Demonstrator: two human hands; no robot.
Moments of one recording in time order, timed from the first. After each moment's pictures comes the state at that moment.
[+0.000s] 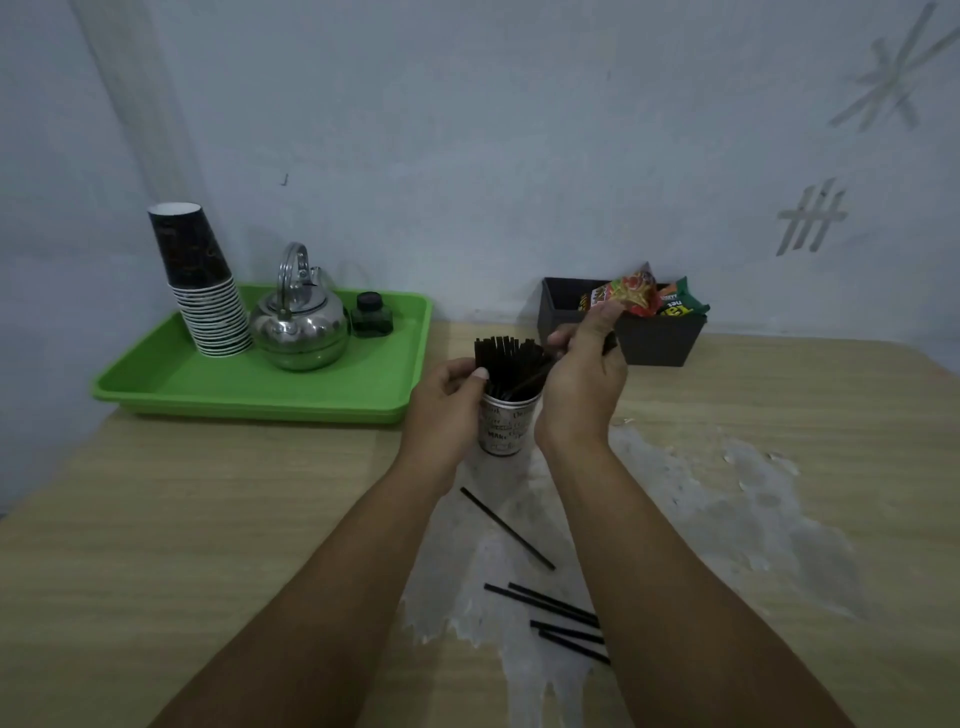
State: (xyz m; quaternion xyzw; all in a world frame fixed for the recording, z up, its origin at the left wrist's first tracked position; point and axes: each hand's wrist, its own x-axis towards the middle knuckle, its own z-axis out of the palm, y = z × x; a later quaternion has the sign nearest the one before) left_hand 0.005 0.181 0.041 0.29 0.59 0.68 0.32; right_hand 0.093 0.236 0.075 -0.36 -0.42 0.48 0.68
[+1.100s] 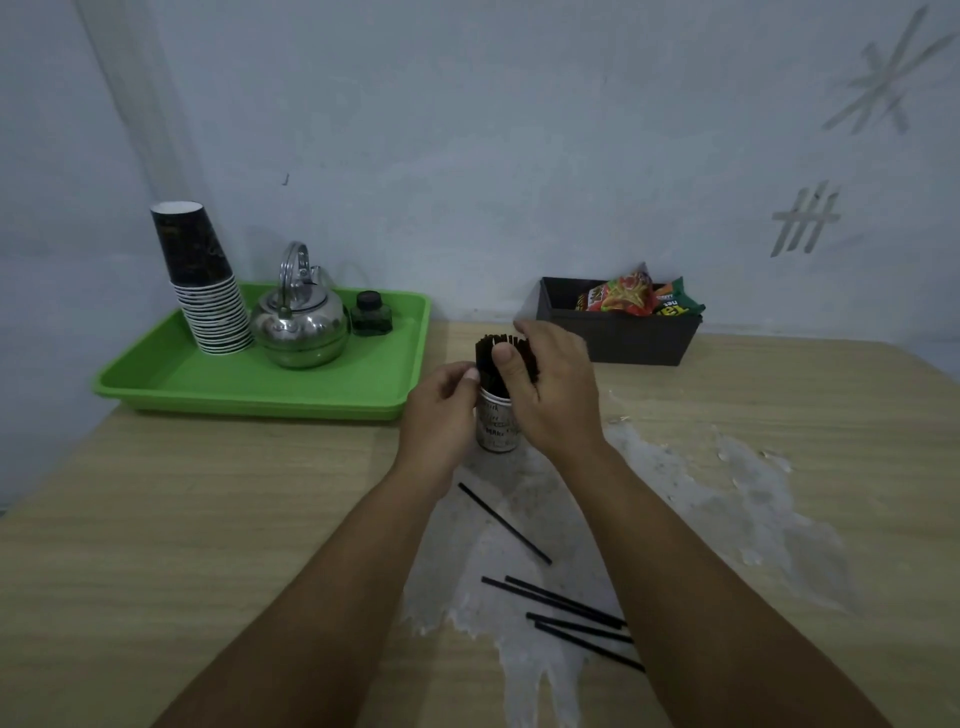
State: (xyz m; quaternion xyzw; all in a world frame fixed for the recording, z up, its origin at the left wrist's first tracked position) left_hand 0.007 0.171 0.041 0.31 0.60 0.67 0.30; right_hand 0.112 0.244 0.053 -0.33 -0.81 0.13 0.47
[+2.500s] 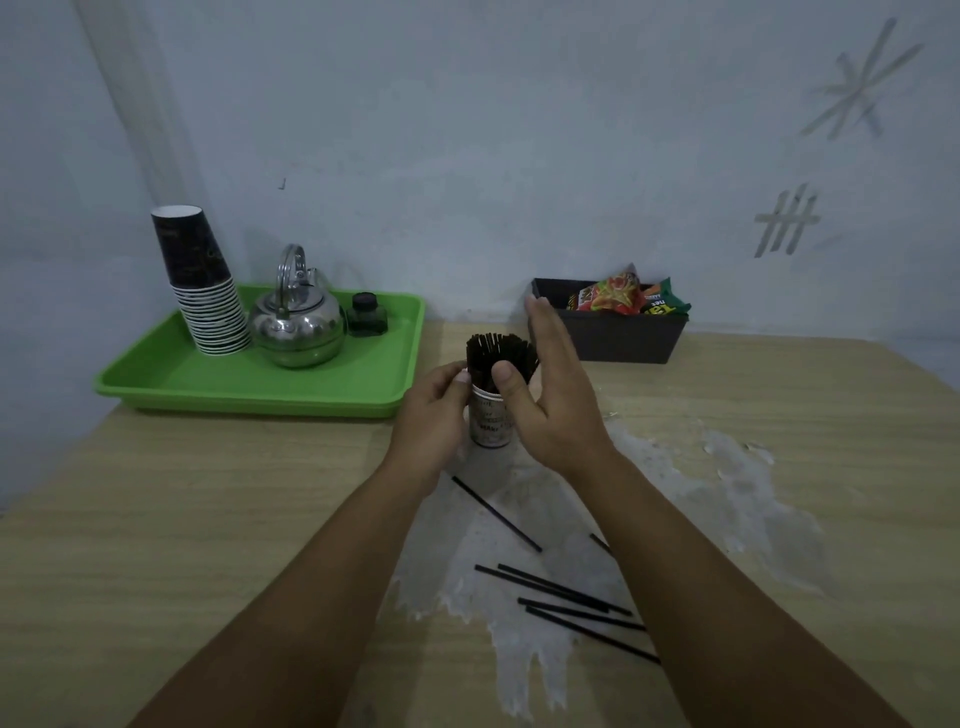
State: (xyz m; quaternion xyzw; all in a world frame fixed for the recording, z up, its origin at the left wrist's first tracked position) left_hand 0.011 0.155 0.046 0.36 0.59 0.65 0.31; right_hand 0.134 0.226 0.054 -0.23 -0.82 0.21 0.48
